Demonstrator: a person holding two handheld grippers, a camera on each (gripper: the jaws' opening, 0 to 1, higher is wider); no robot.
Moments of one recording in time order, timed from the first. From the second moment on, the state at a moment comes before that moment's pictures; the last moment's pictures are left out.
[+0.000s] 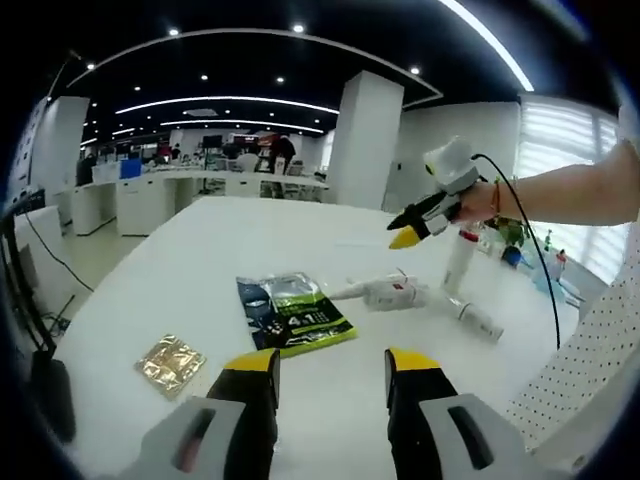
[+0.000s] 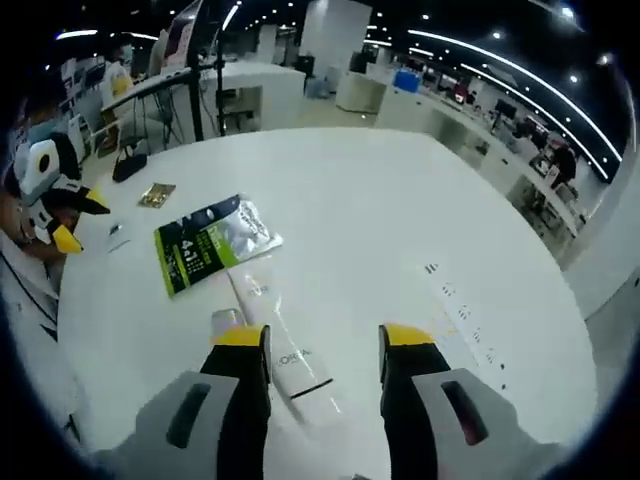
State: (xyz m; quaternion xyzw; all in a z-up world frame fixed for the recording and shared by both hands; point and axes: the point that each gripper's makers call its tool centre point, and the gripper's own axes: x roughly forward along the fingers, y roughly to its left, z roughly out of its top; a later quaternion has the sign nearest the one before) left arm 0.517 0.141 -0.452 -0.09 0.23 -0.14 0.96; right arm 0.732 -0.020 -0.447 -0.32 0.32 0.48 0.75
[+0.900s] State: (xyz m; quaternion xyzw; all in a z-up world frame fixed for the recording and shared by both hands) left arm 0.557 0.118 -0.466 -0.09 0.26 -0.18 0.94; right arm 0.685 -0.044 -0.518 -0.52 0.32 0.56 0.56
